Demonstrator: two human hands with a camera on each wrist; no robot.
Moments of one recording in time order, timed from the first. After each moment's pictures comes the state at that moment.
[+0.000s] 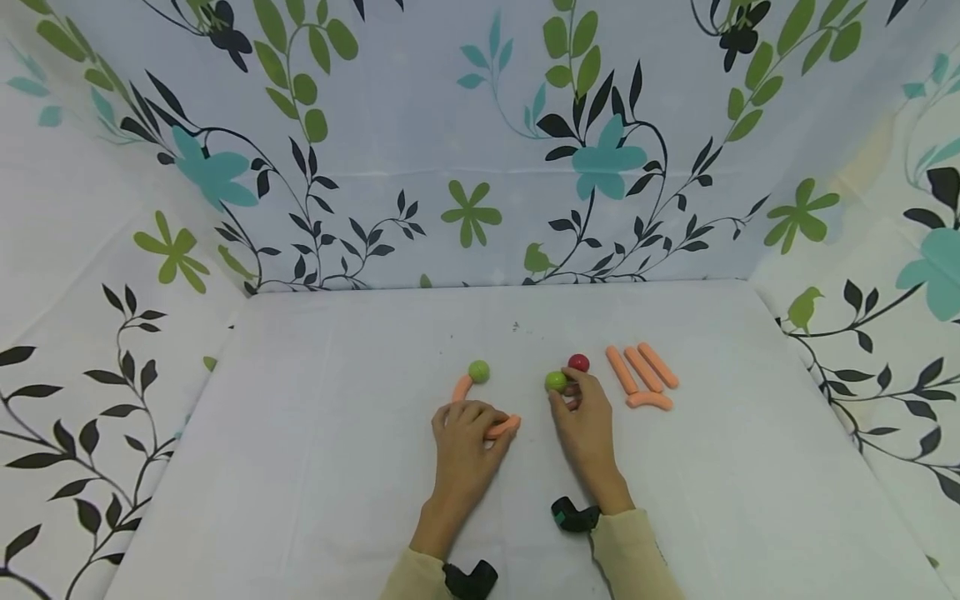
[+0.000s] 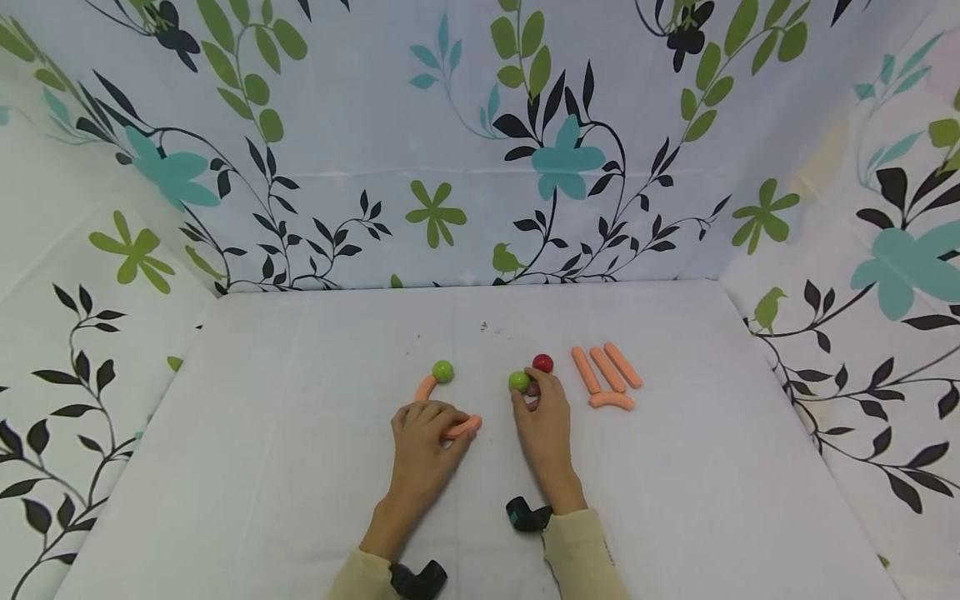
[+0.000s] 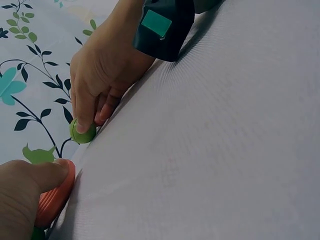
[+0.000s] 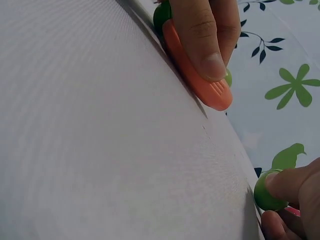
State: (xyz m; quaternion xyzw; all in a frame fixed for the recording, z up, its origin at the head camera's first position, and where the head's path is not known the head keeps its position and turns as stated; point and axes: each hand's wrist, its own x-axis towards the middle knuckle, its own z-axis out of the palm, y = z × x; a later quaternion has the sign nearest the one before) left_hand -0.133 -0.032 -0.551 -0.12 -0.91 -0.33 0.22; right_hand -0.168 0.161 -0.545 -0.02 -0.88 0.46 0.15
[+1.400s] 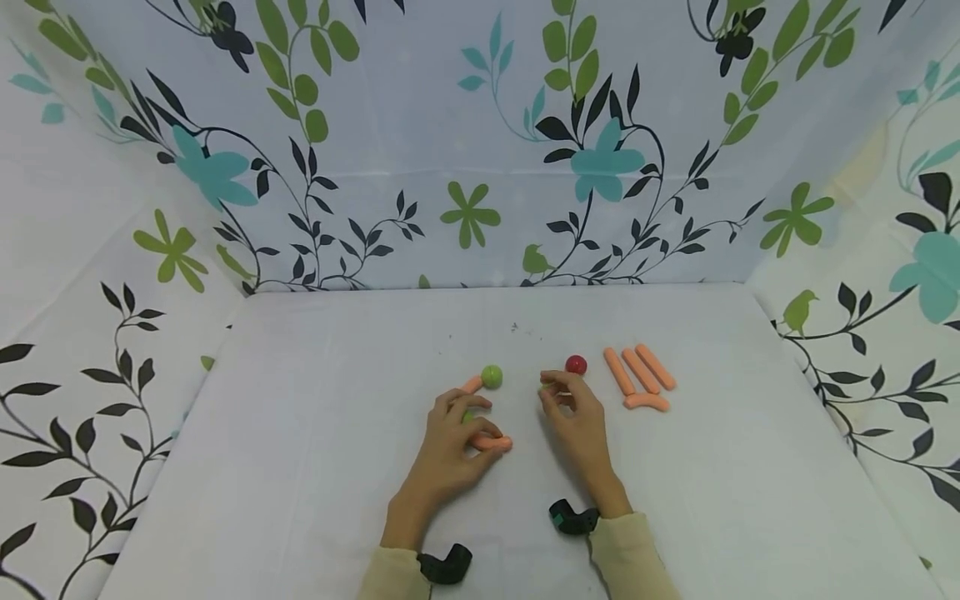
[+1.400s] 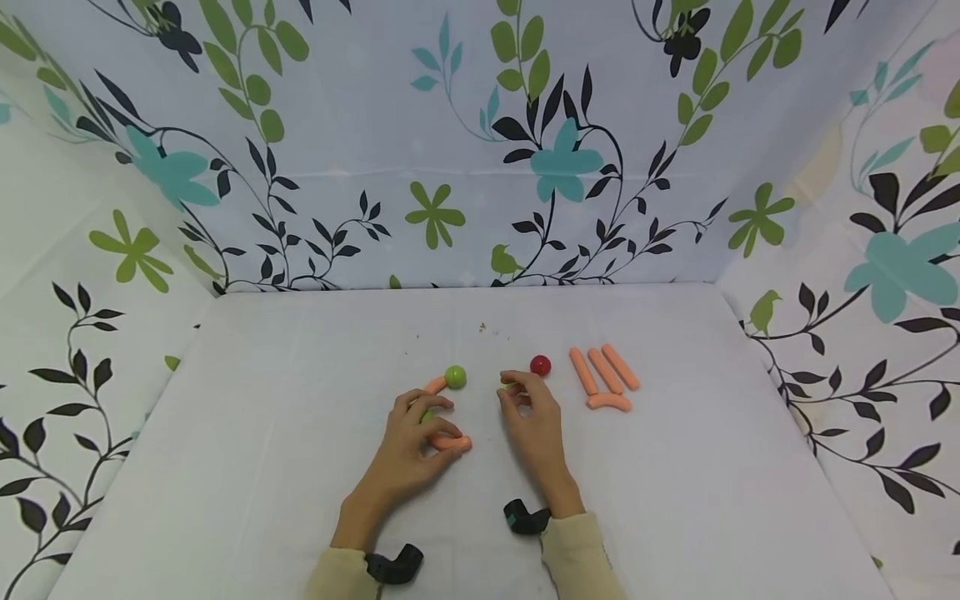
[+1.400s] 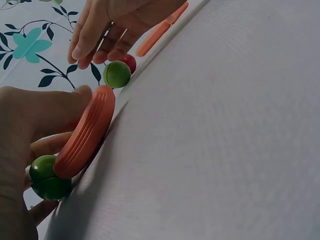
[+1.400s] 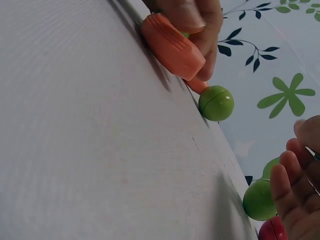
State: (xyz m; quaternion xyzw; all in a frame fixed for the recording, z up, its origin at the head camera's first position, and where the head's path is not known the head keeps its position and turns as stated) left_hand -0.141 -0.071 -0.549 -0.22 -0.89 -0.37 0.12; right_hand -0.164 0.156 -0.535 0.10 -0.80 0.56 0.19
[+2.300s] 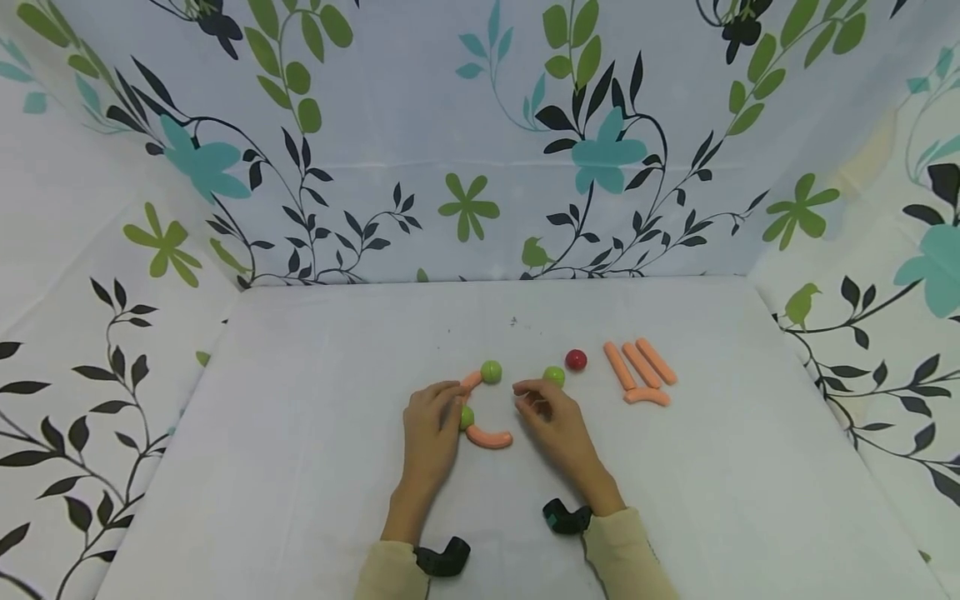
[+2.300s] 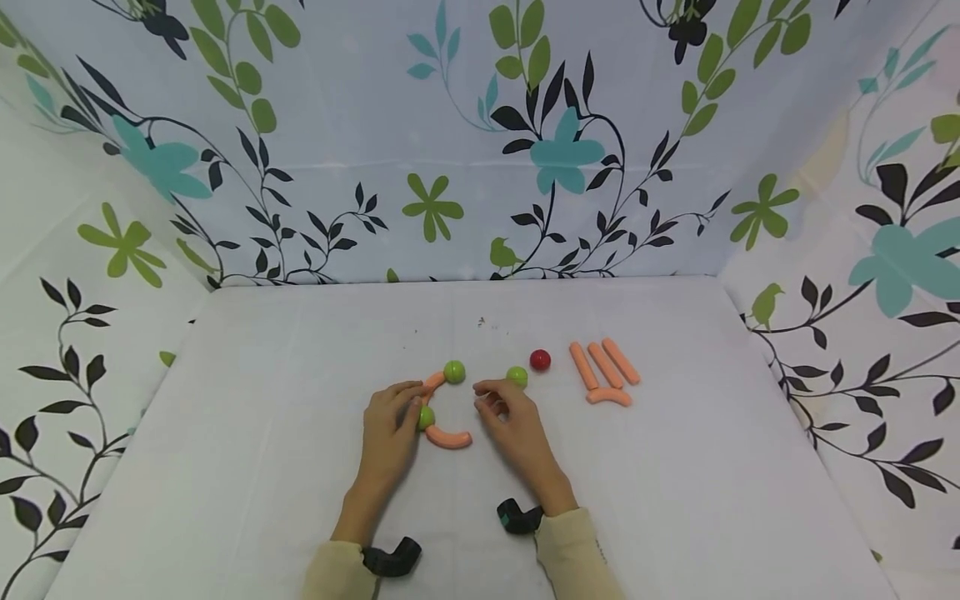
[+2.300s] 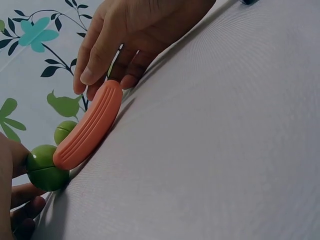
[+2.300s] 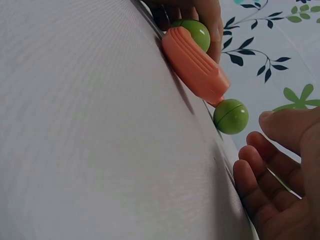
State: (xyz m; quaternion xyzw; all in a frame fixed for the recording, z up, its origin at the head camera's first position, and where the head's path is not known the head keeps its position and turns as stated) left_hand -0.150 -0.073 -0.547 -0.03 -0.88 -0.46 0.15; right_hand -0.160 0.144 -0.539 0.13 -0.85 0.50 0.06
